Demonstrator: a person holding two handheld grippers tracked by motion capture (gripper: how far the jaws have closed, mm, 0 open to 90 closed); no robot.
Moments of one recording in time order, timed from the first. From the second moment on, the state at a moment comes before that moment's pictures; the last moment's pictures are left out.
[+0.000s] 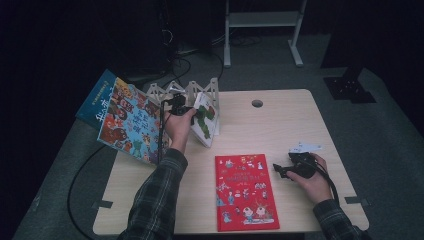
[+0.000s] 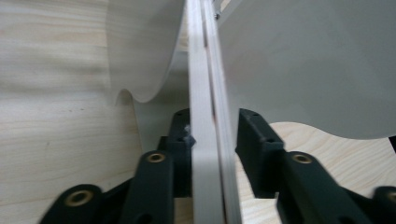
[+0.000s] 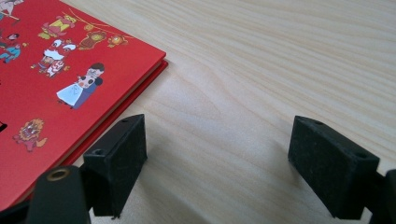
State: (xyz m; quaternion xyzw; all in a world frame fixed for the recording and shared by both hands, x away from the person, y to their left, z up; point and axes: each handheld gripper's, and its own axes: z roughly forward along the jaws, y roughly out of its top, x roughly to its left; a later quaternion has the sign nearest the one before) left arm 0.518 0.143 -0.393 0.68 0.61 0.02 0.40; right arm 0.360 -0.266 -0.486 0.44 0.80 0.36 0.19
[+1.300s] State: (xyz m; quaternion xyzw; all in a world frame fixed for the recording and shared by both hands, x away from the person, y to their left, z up) left arm 0.401 0.154 -0.385 0.74 0.49 0.05 0.45; right arm 0.360 -0.267 -0.487 0.44 0.80 0.35 0.19
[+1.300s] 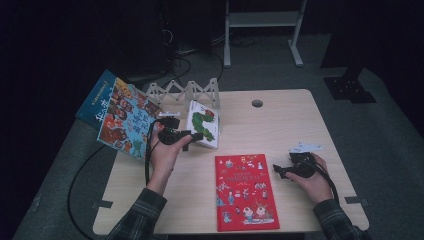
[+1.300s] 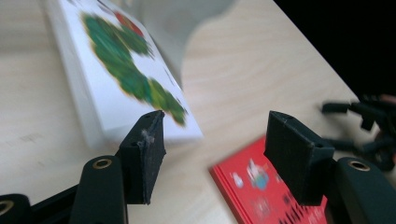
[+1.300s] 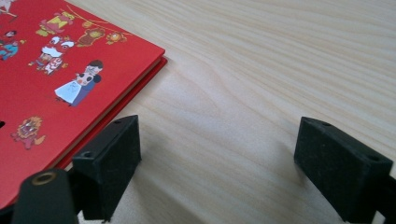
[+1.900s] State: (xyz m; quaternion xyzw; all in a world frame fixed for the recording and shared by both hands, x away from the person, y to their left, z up) left arm 0.350 0.150 -0.426 0.79 0.44 0.03 0.44; right arm 0.348 -0.267 -0.480 0.43 0.81 0.35 0.17
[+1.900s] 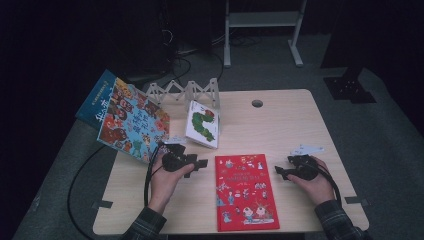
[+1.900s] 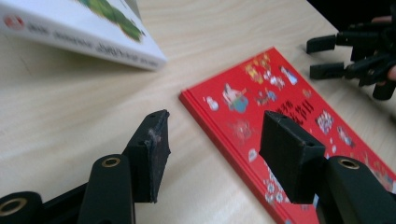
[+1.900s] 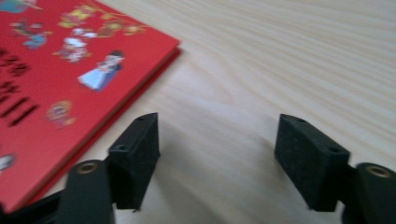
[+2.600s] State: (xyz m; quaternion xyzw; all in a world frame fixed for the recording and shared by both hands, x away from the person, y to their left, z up) left arm 0.324 0.137 -0.466 0.80 0.41 -0.02 0.43; right arm 0.325 -0.237 -0.474 0.38 0.83 0.39 0.10
